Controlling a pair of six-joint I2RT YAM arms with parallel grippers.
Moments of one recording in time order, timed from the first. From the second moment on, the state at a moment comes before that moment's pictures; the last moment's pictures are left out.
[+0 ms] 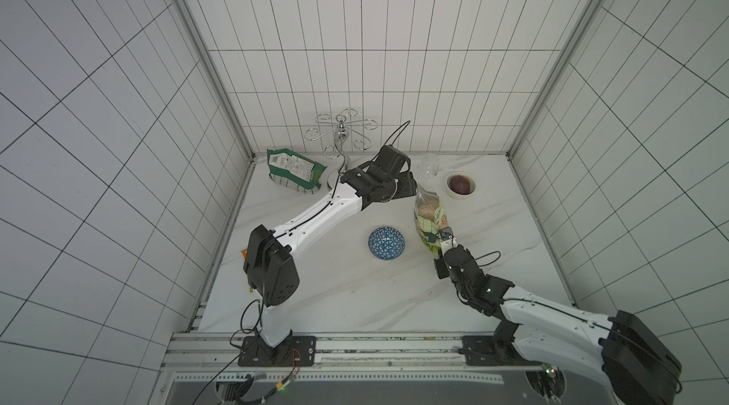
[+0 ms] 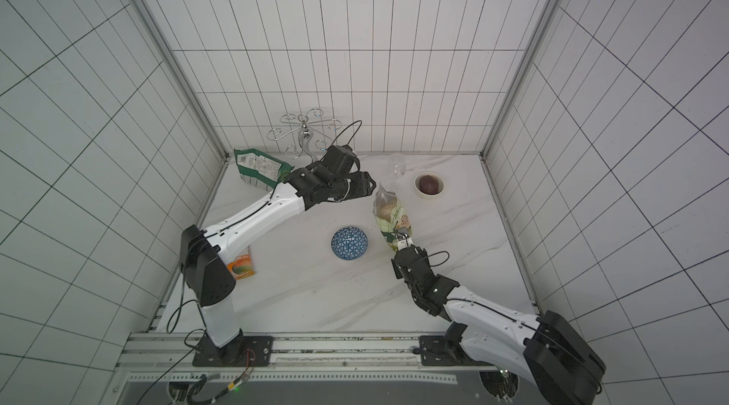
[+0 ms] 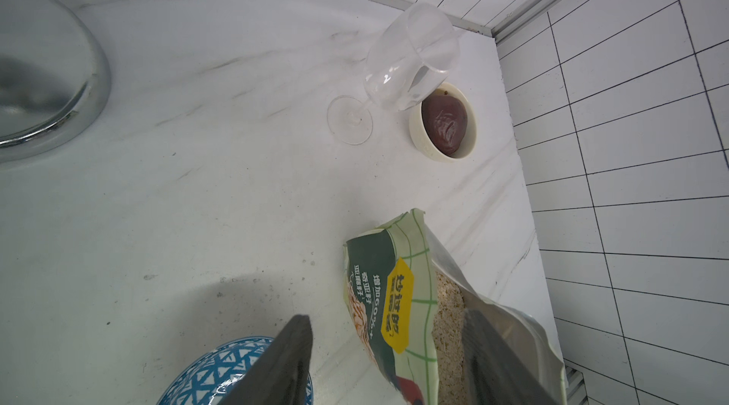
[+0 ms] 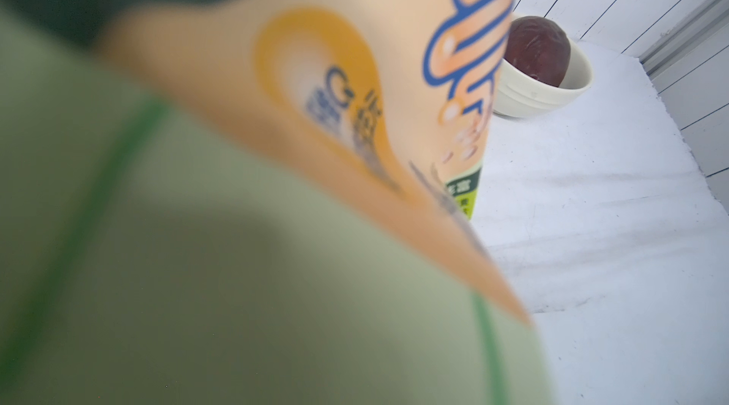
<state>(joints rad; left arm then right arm) -0.75 1.85 1.78 -0.67 0.03 -0.74 0.89 0.99 0.31 0.05 0.54 0.15</state>
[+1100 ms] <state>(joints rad) -0.75 1.90 1.73 -0.74 -0.09 -0.71 0.89 1.01 0.56 -0.34 0.54 0.04</state>
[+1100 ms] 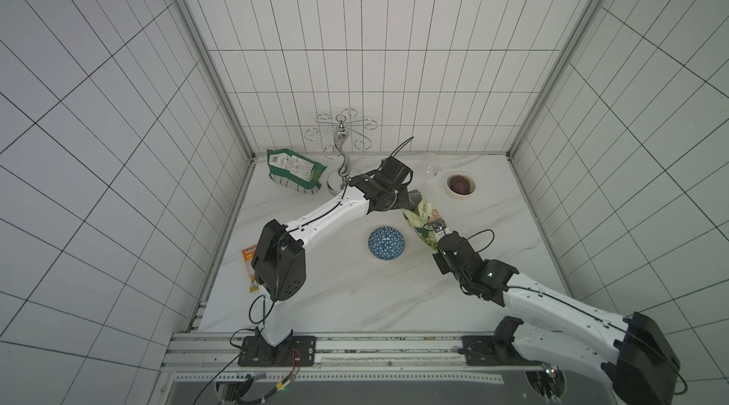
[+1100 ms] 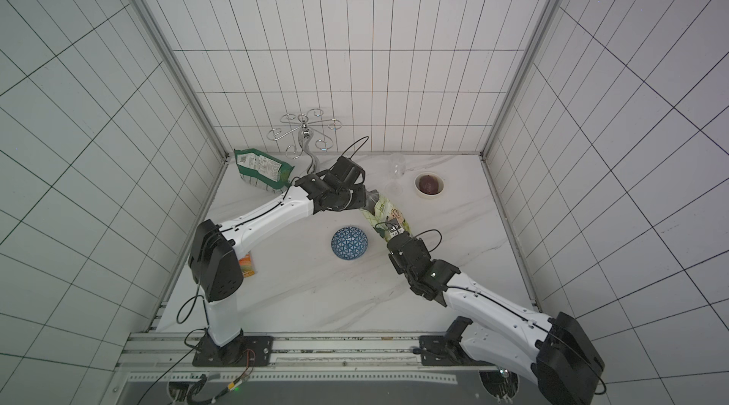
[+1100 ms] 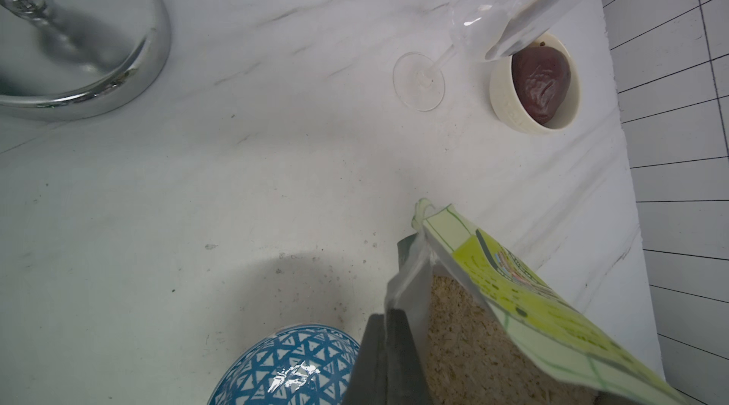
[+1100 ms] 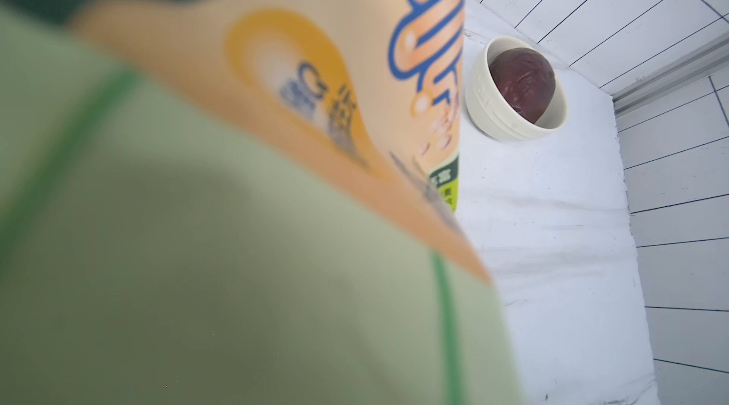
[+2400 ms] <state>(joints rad) -0.67 1.37 1.21 -0.54 0.05 -0.82 0.89 1.00 0.95 -0.95 0.50 -0.40</state>
